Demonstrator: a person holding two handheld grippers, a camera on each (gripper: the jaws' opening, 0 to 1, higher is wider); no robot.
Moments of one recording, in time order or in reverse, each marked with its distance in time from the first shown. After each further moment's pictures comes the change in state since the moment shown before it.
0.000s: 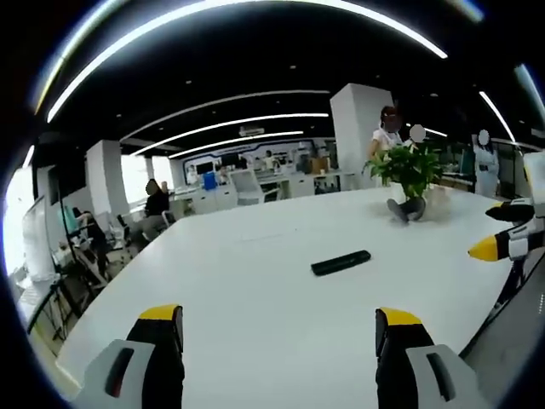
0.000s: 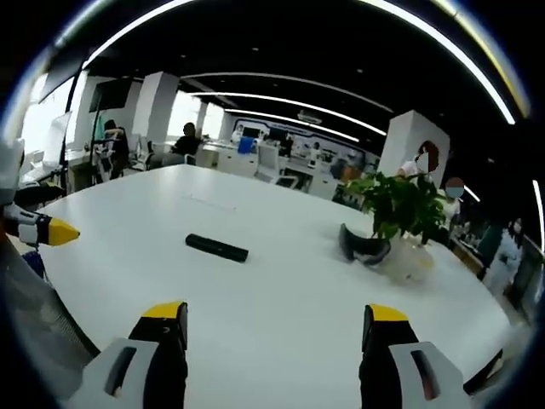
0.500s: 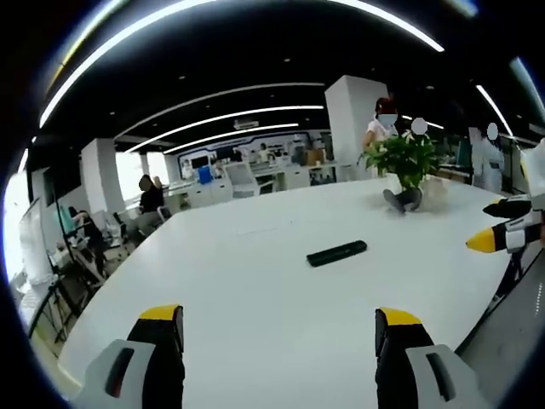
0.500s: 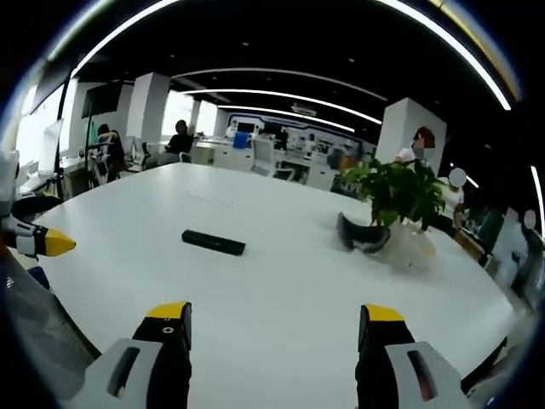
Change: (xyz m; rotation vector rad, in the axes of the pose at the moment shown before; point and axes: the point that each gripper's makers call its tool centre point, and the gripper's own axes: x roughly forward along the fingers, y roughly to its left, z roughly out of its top) left arm 0.004 -0.004 -0.012 0.009 0.065 -0.009; right arm 0.002 0.000 -0.010 0.021 0.038 0.001
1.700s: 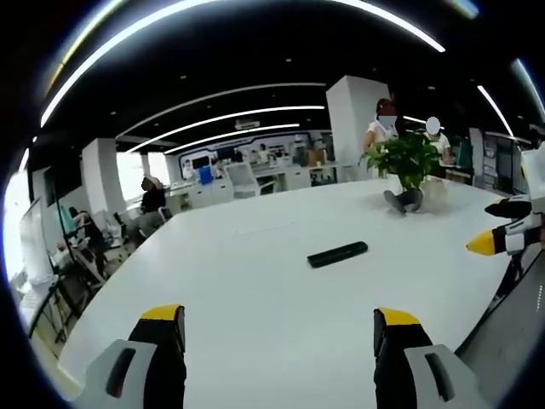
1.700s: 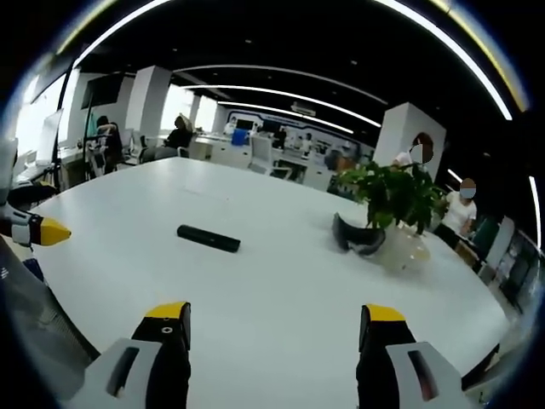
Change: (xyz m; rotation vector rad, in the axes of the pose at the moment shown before) left arm -0.005 -0.004 0.008 0.009 -0.025 -0.010; right arm 0.000 -0.001 0.000 -0.037 0.007 -0.021
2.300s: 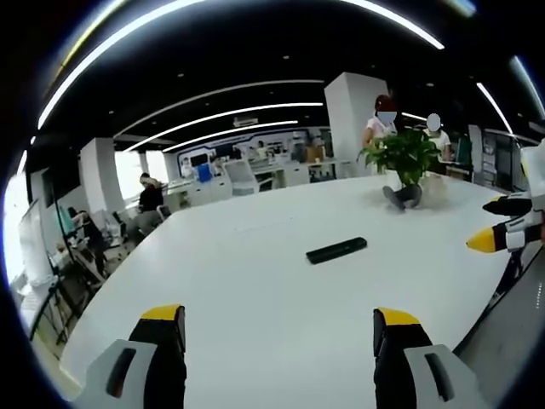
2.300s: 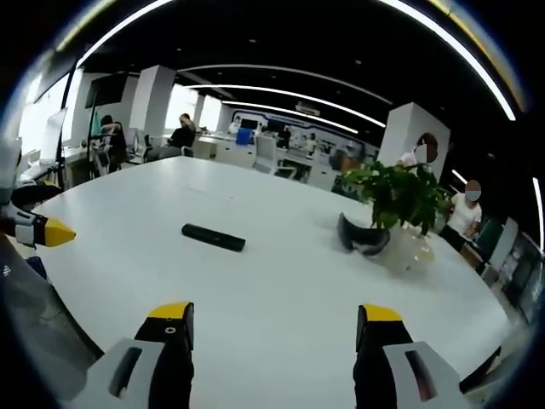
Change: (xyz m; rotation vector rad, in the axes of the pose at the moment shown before) left arm 0.001 -0.001 -0.004 0.013 0.023 0.000; right arm 0.000 0.004 -0.001 -0.011 0.004 0.022
